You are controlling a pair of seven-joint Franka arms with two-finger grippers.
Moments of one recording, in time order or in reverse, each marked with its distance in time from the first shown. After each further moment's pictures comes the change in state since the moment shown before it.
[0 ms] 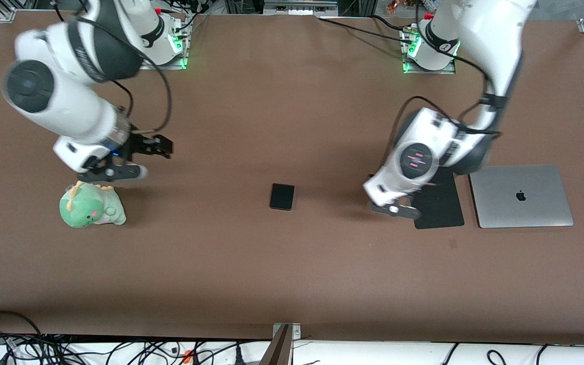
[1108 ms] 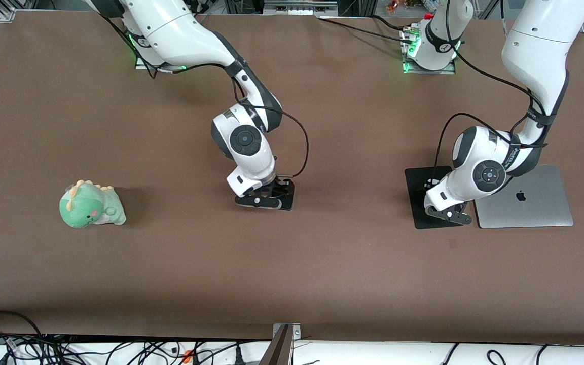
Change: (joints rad) left arm 0.219 0.021 -0.004 -0.274 0.040 0.350 0.180; right arm 0.314 0.535 0.005 0.152 0.000 0.567 0.476
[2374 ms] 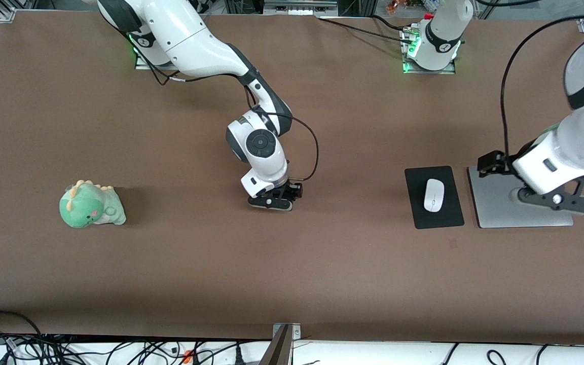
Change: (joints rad) left arm -0.013 -0.198 -0.053 0.741 -0.061 -0.871 -0.017; right arm 0.034 0.100 -0.007 0.079 -0.013 0.053 0.053
